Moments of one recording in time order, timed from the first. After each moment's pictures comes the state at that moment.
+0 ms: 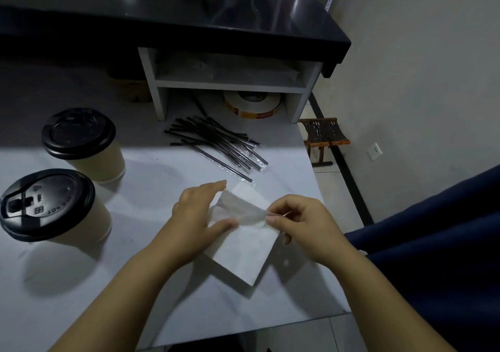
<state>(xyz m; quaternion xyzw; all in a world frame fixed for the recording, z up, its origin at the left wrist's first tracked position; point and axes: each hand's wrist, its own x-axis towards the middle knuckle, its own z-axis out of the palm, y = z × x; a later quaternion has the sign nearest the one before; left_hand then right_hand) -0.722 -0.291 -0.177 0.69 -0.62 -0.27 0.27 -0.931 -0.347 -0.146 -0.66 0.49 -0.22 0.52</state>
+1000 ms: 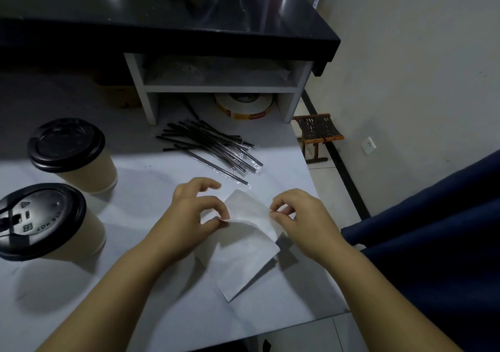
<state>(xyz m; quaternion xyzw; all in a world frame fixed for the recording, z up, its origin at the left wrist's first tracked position) -0.711 -0.302 -0.171 0.63 -0.67 -0.27 0.30 -0.933 -0.358 -0.159 -0.76 0.54 -0.16 0.34</state>
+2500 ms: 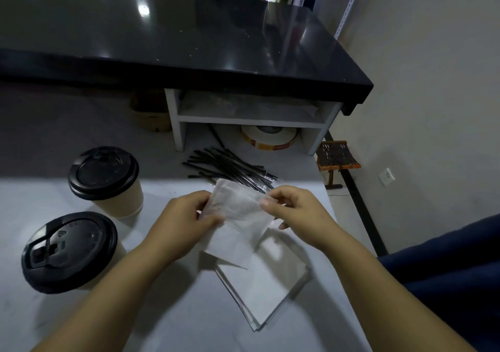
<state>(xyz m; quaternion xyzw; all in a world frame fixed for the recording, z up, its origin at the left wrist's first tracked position) -0.664 -0.332 -0.156 0.70 -0.55 -0.30 0.34 -0.873 -0.416 -0.133 -0.68 0.47 -0.20 0.52</state>
